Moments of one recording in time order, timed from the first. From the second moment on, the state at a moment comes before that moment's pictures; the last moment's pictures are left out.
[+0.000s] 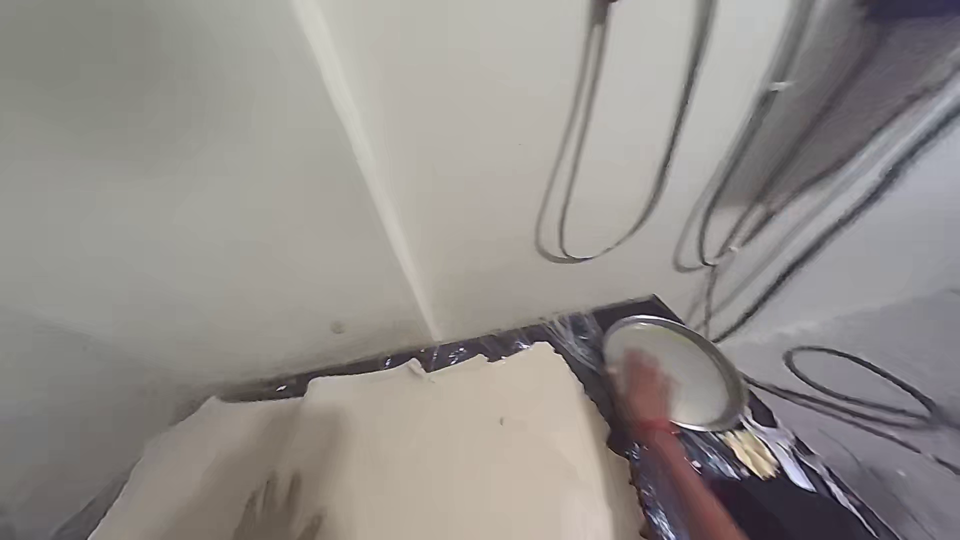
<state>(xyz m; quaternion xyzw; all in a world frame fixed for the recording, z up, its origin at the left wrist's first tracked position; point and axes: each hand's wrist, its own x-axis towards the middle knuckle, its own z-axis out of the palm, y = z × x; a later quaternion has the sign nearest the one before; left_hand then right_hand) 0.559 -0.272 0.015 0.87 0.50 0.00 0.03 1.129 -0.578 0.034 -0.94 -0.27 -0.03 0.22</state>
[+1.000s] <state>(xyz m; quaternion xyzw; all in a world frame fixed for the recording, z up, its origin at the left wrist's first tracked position) 0.512 -0.125 0.017 0.57 0.29 0.26 0.72 0.703 -0.220 0.010 -0.74 -0.65 0.06 0.17</state>
